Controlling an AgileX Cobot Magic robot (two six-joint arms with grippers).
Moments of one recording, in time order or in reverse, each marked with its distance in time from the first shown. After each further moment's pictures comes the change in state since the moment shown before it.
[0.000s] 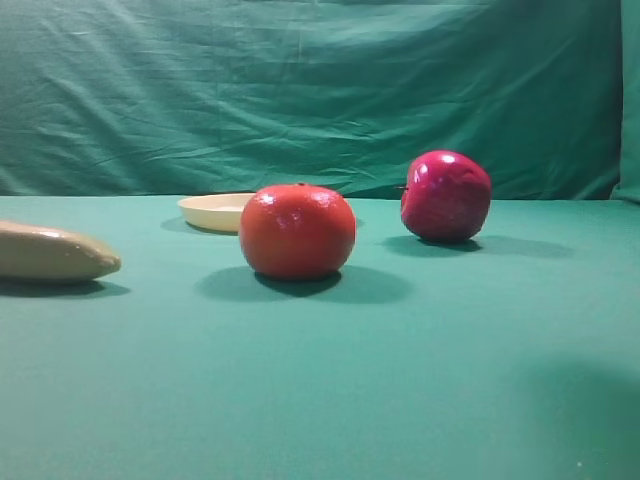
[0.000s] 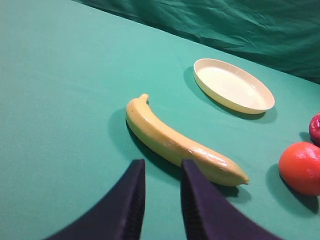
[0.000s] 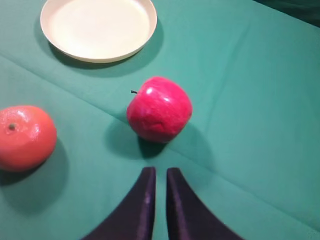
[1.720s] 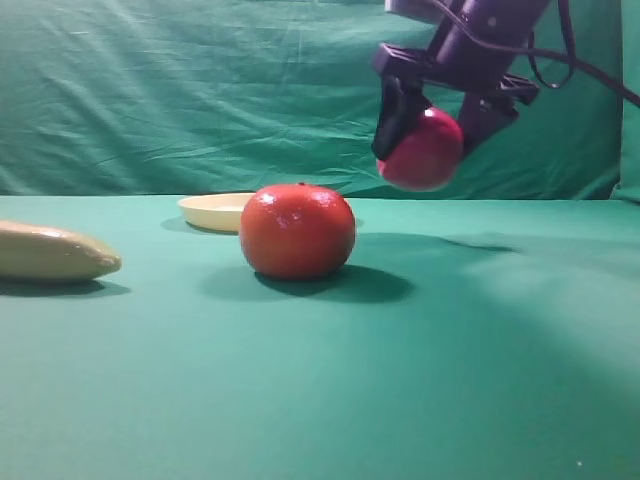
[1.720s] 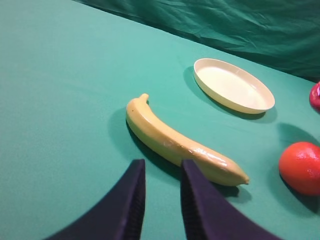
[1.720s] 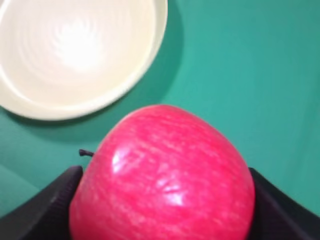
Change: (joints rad) left arm 0.000 0.000 0.000 0.000 0.000 0.000; right arm 0.101 0.538 -0.584 0.114 0.000 -0.029
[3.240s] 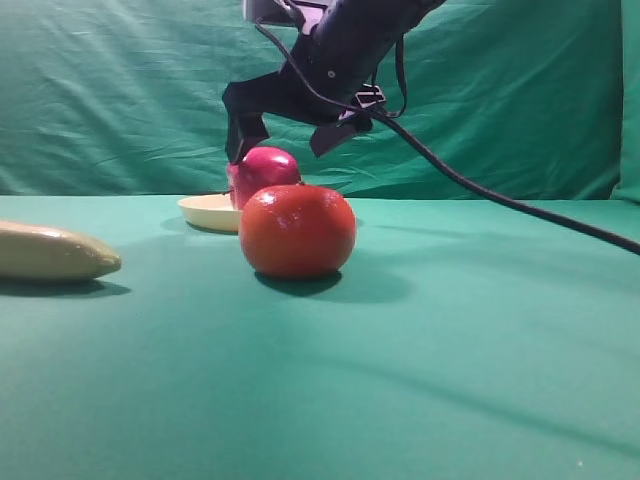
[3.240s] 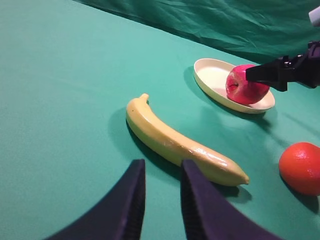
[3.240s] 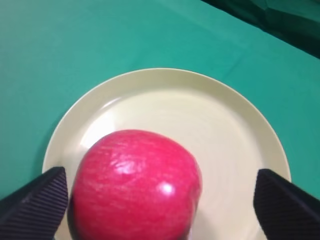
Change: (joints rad) left arm 0.000 0.000 0.000 0.000 0.000 0.000; right arm 0.110 0.038 -0.035 0.010 -0.144 -0.056
